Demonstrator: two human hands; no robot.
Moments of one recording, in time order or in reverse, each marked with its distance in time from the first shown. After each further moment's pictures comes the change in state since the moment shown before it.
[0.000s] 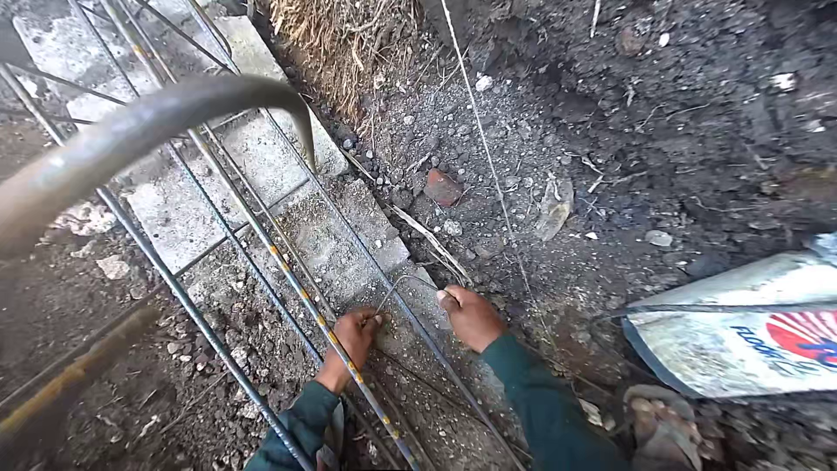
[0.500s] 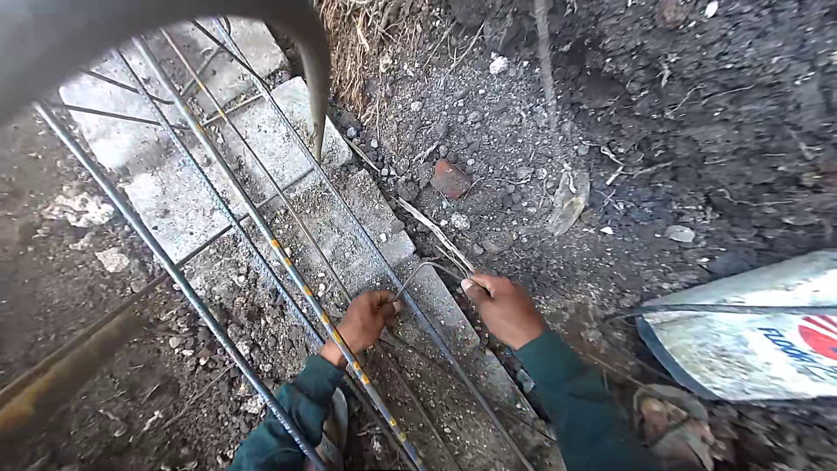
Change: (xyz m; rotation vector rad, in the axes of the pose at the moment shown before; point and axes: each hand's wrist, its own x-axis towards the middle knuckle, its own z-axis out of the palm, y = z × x) left_hand 0.025 0.024 -0.008 -0.119 -0.243 0.023; right_hand -0.013 0.003 -0.027 -0.001 0.129 -0.011
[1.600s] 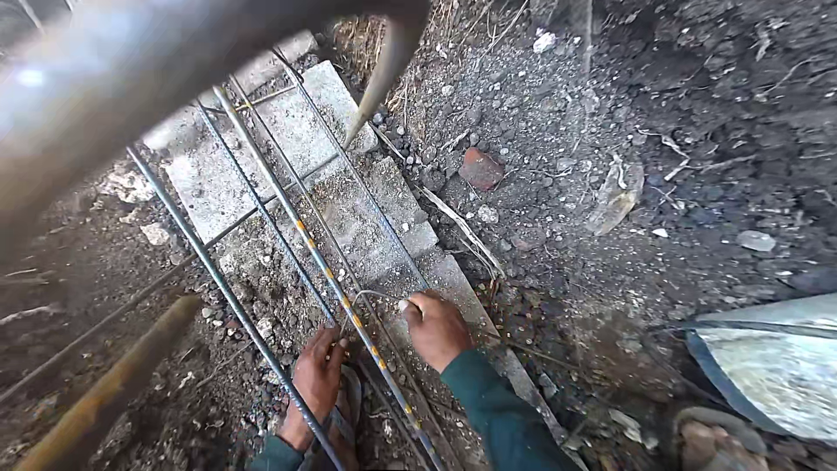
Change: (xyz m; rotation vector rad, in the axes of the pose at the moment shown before) left_hand -0.110 -0.113 0.008 0.302 0.721 0.176; right_hand -0.015 -0.063 0.096 0.008 -0.223 -0.155
